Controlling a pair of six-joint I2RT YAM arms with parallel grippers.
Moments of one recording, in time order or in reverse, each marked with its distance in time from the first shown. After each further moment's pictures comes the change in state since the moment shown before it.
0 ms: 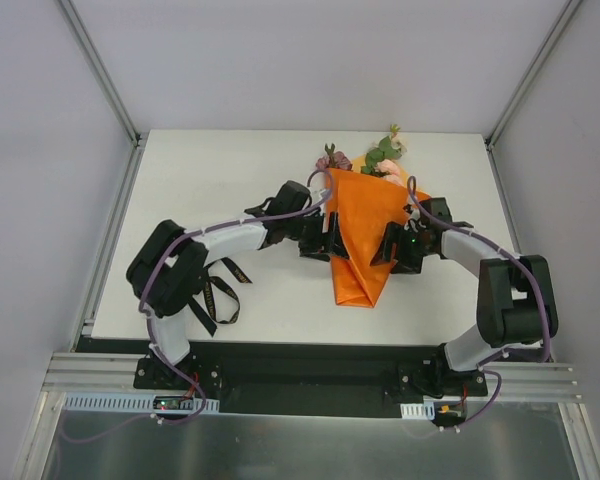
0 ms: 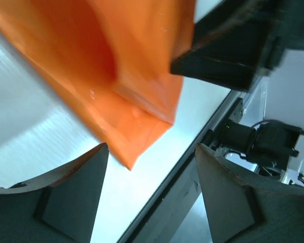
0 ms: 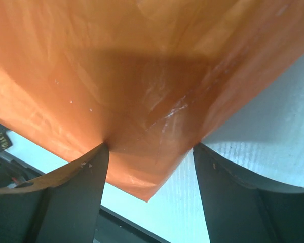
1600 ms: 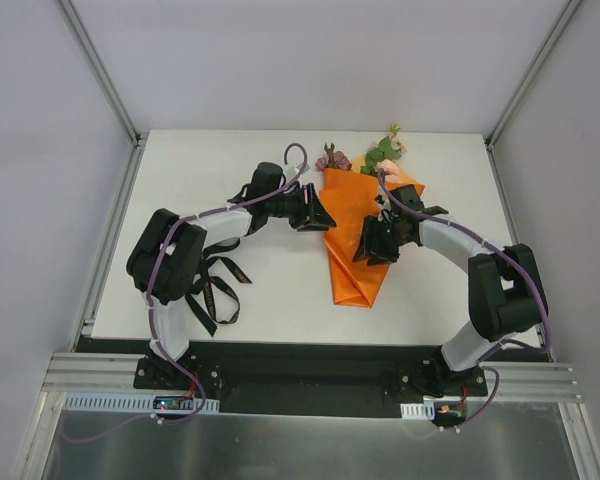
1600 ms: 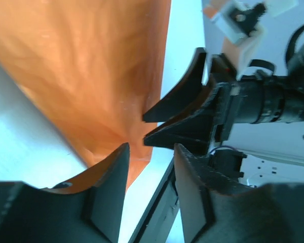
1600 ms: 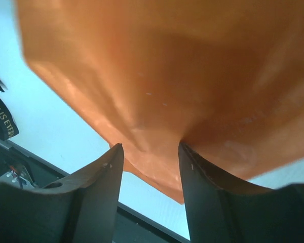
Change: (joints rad) left arm 0.175 0.024 -0.024 0.282 0.154 -0.156; right arm 0.200 0.050 0.155 -0.095 0.076 0.042
